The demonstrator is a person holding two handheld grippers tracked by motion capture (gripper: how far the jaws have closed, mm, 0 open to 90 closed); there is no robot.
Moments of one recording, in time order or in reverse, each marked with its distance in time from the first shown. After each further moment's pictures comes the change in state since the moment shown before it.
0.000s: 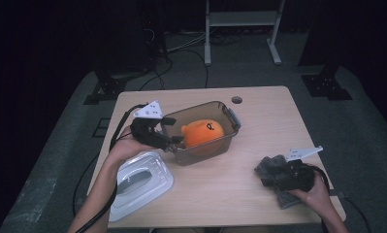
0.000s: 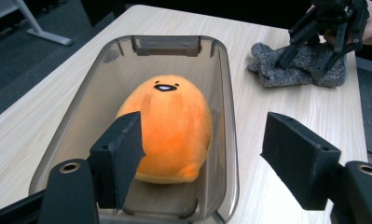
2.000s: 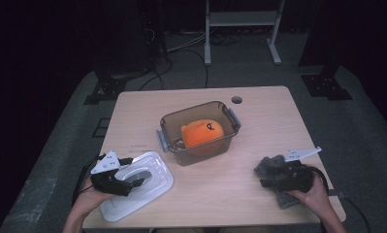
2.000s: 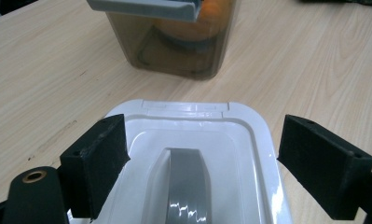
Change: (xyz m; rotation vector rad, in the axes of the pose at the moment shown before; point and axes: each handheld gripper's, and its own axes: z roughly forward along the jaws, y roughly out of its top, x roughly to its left) left arm -0.038 -0.160 -0.057 0.034 0.167 -0.126; right arm 0.004 0.001 0.002 0.007 -0.008 -0.002
